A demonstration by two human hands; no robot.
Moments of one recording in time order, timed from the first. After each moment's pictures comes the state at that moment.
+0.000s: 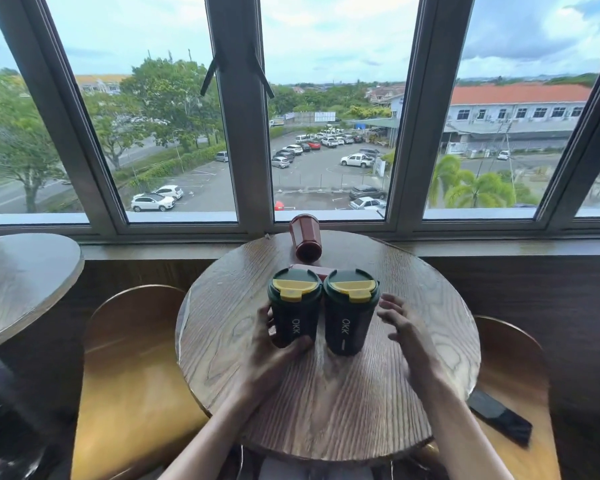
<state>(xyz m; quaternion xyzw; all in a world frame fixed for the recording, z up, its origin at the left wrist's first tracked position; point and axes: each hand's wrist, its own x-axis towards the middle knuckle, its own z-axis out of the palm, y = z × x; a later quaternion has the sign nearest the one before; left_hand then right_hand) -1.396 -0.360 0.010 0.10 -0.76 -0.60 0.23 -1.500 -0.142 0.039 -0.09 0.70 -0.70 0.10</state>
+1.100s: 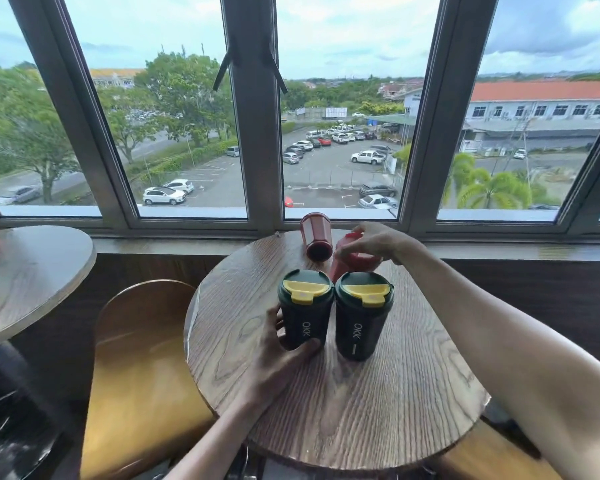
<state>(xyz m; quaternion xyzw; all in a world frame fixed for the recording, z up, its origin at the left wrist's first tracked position) -1.392 -0.361 0.014 0.10 -0.76 -0.60 0.23 -1.609 -0.229 0.157 -0.23 0.89 -0.35 0.17</state>
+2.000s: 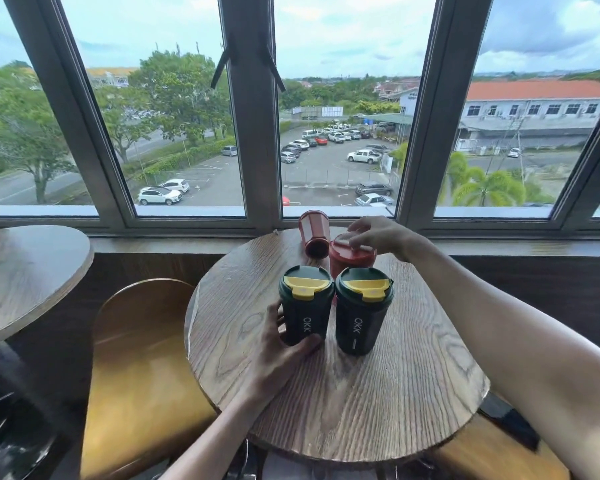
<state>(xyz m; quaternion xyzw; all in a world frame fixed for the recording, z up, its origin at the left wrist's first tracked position) -1.392 -0.358 0.016 0.10 -0.77 -0.59 0.22 -1.613 -0.219 0.158 -0.23 0.88 -0.39 0.17</state>
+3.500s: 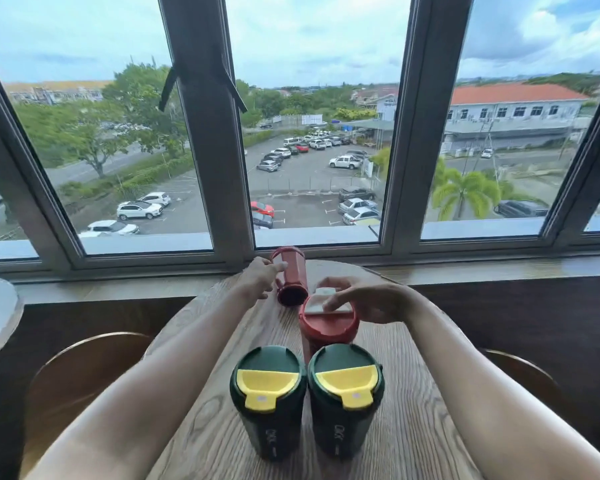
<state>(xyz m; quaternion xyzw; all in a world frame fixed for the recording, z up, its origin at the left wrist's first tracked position) -1.648 -0.454 0.099 0.27 -0.79 -0.55 0.04 -1.671 -0.217 0.127 -0.29 0.63 -0.55 0.47</state>
